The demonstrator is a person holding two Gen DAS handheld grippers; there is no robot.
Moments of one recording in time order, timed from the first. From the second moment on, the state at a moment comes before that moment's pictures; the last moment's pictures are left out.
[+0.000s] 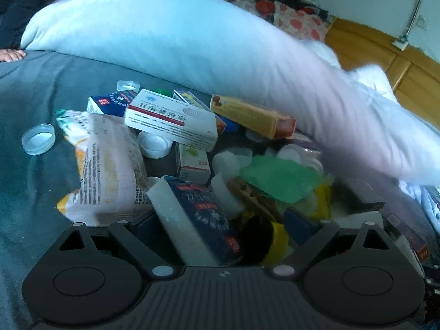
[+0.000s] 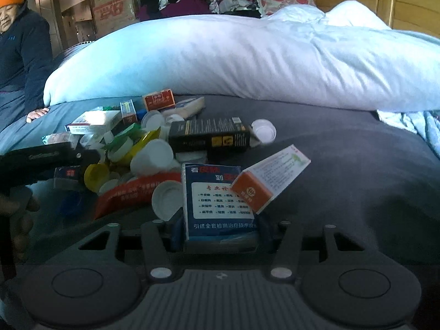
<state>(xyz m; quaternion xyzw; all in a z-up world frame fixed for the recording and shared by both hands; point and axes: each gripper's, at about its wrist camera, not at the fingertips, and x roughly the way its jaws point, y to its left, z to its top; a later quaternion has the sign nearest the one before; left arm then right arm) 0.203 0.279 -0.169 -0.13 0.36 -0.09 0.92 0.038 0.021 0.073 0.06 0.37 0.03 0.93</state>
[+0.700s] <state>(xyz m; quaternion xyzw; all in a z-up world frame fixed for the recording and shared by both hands) 0.166 0.286 -0.133 -0.06 0.35 -0.08 0.93 0.025 0.033 0.098 0.07 0.33 0.04 0.94</state>
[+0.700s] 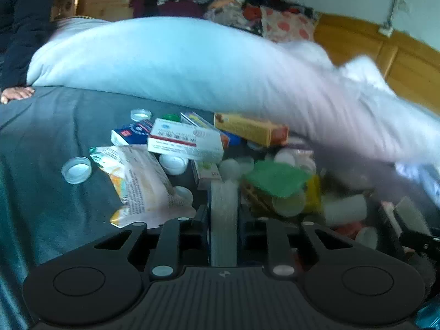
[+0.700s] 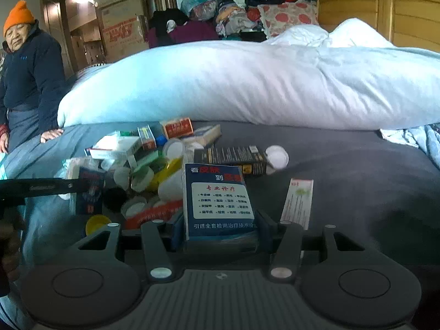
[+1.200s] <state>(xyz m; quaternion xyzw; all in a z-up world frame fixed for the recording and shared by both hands) 0.184 0.287 -0.168 -0.06 0.35 -0.06 0.93 0.034 0.026 0.084 0.08 0.34 0.04 0.94</state>
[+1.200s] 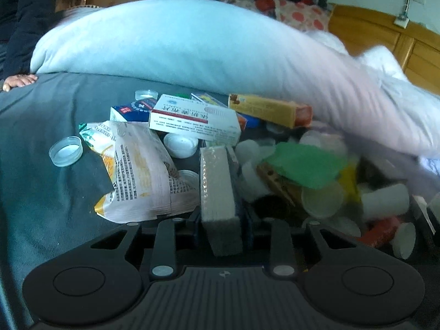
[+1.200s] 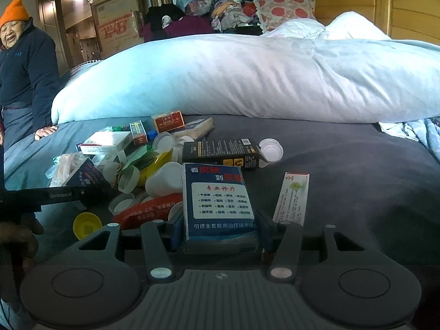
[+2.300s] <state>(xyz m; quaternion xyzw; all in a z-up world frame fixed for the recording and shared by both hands) 0.006 0.436 0.072 -0.08 0.12 0.12 0.98 0.039 0.222 0.293 0.01 0.14 0.25 0.96</state>
